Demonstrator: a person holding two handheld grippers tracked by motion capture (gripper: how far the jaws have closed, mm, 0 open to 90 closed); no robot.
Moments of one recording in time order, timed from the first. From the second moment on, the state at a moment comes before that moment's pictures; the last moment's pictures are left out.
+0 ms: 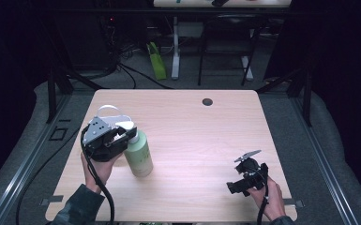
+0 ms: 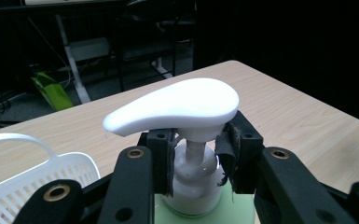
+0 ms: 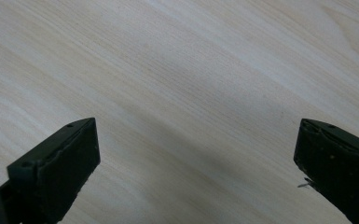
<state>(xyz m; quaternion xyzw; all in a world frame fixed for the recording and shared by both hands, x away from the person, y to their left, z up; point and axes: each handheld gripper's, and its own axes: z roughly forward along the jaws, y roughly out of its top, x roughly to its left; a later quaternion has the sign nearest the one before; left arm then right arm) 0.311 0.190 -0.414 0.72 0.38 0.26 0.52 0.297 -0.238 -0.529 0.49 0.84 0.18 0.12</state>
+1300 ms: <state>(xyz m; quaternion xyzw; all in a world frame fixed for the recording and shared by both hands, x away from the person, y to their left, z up) 0.309 0.196 -0.387 0.72 0.36 0.26 0.54 0.295 -0.237 -0.528 0.48 0.85 0.18 0.13</state>
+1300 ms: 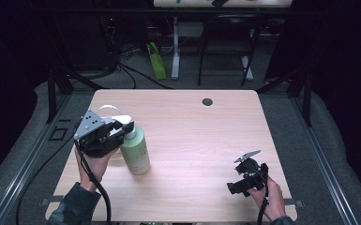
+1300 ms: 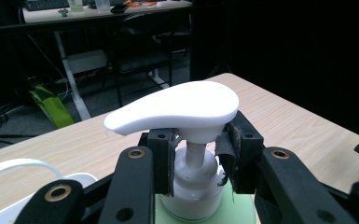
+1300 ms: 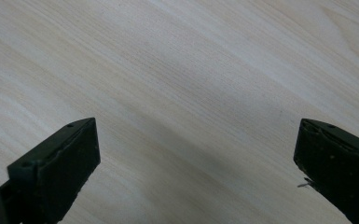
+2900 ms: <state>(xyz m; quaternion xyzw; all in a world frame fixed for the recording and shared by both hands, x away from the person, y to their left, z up) 0.325 0.204 -0.338 0.72 0.34 0.26 0.55 0.296 -0.237 -0.530 0.49 0.85 0.17 0.12</state>
